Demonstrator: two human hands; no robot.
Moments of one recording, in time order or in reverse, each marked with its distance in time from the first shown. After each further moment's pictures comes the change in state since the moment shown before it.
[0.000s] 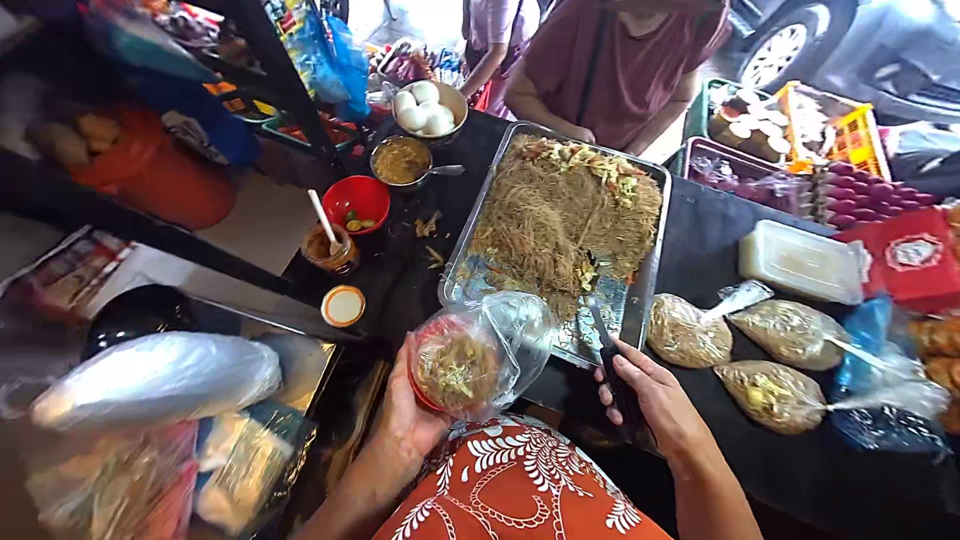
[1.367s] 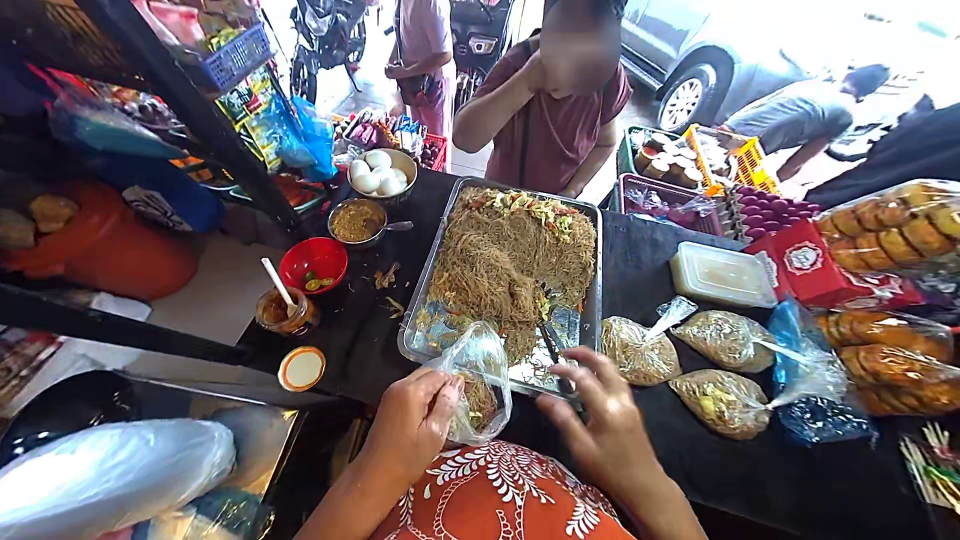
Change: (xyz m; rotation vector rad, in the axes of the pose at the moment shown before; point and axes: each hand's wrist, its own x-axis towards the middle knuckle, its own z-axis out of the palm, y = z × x) left_hand 0.005 0.011 0.046 1.622 -0.387 1.092; right_hand -0.012 -0.011 0.015 -0.892 0.284 -0.983
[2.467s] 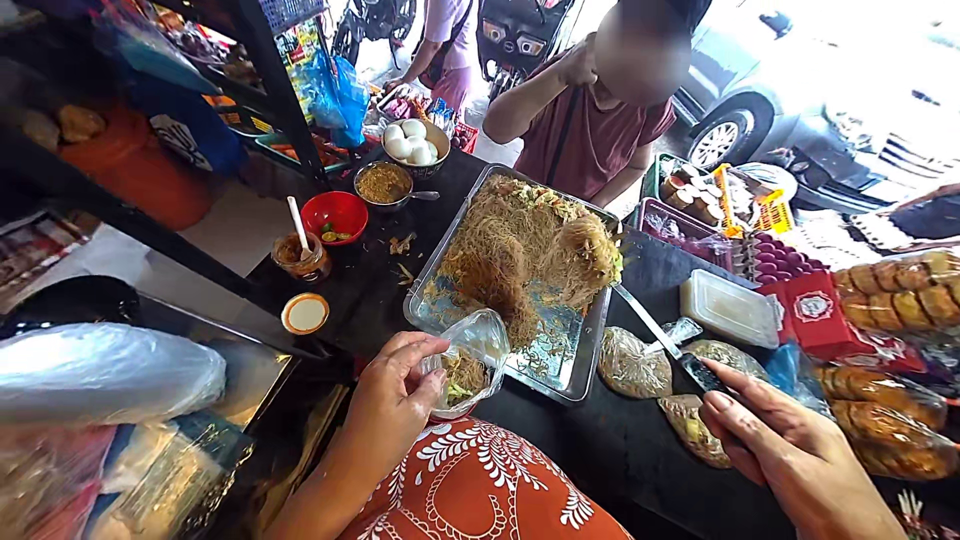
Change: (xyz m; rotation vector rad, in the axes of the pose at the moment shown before) left_hand -0.032 0.028 -0.007 -0.220 0.206 -0.248; right_hand 0.008 0.027 -0.140 0.475 -0.144 0.490
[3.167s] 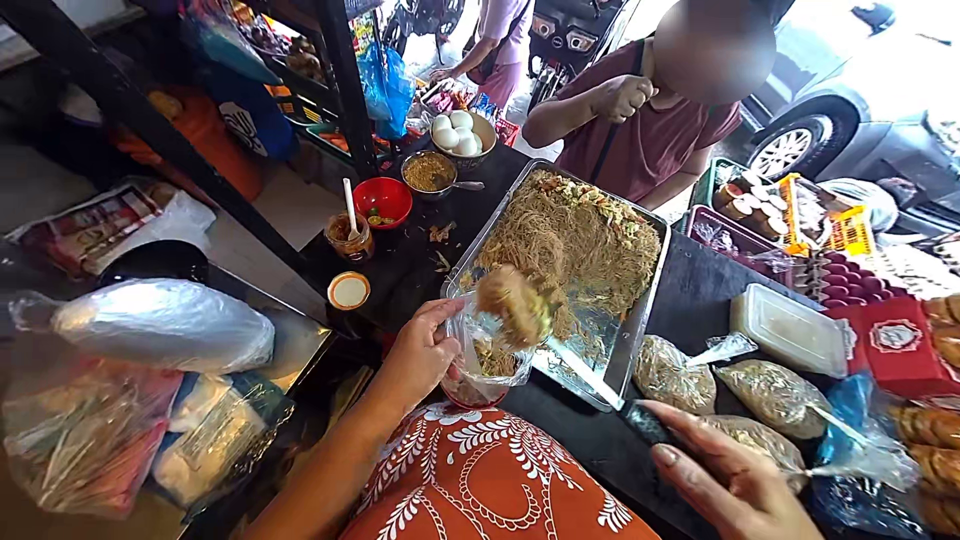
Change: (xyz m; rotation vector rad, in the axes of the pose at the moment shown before) left_hand 0.025 -0.011 -0.010 -0.364 -0.079 -0.331; right_hand -0.019 0.004 0.051 -0.016 -0.379 -0.186
